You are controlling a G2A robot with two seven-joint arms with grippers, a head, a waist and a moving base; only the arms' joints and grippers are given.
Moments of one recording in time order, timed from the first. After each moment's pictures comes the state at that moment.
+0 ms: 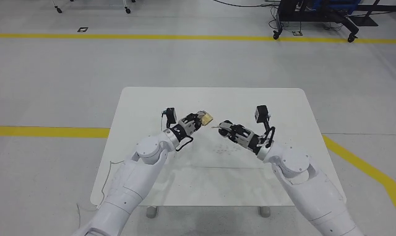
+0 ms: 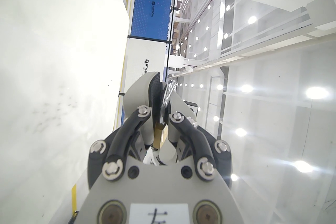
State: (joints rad) left arm 1.06 -1.40 -1.05 -1.13 -0.47 -0.06 -0.53; right arm -1.38 -1.08 1.19 -1.67 0.34 0.00 0.52
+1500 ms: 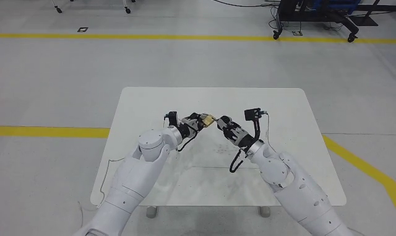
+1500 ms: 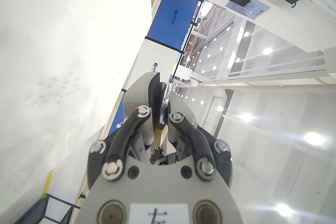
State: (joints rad) left arm 1.06 -1.41 -1.06 -1.24 -0.56 0.30 -0.41; right arm -1.35 -1.13 1.08 -1.59 -0.46 -0.22 0.17
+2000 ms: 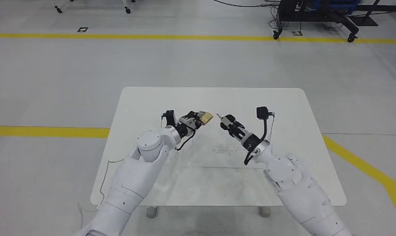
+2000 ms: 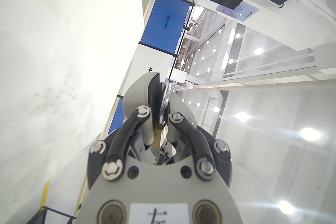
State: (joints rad) left arm 1.07 -1.41 -1.08 -1.23 -0.55 0.23 -0.40; right arm -1.39 -1.14 1.15 -1.60 -0.08 -0.22 0.27
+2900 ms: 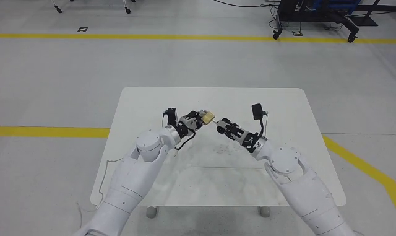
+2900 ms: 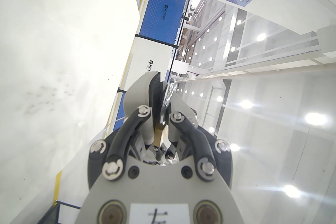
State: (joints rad) left arm 1.07 -1.40 -1.07 -1.24 -0.51 0.19 -0.48; right arm -1.34 -1.15 1.17 -1.59 0.08 -0.08 0.46
